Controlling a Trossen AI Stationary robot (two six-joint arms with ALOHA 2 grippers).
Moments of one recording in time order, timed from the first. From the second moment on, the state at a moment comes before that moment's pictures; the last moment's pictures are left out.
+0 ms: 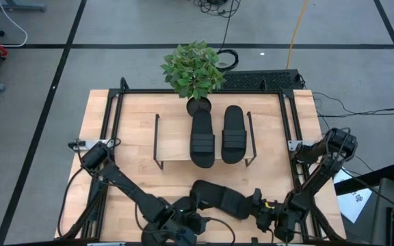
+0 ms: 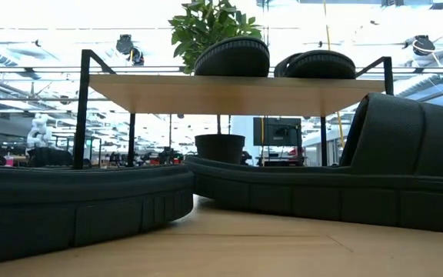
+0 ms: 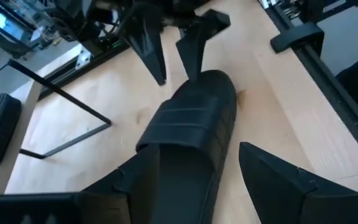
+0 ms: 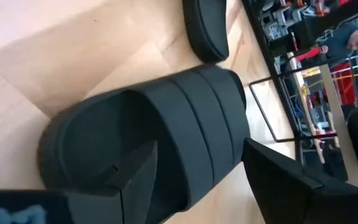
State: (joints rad) left arm -0.66 2.09 1.64 -0.31 -0.67 0.00; right arm 1.05 1.69 0.76 -0.05 0.97 -0.18
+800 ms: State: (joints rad) left arm -0.69 2.08 1.64 -0.41 -0.68 -0.14; right arm 0.99 1.74 0.76 0.01 0.91 -0.06
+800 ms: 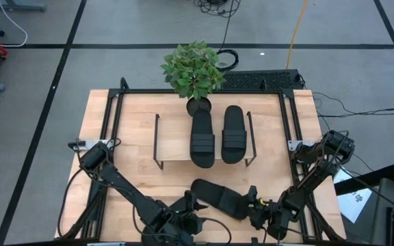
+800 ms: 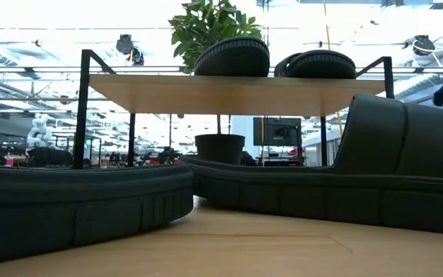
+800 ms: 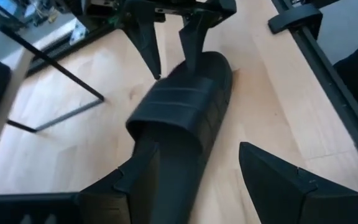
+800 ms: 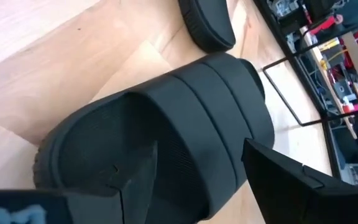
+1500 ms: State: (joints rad) left arm -0.53 2.09 1.46 -0.15 -0.45 -0.26; right arm 0.92 1.80 0.76 0.11 0.94 -0.10
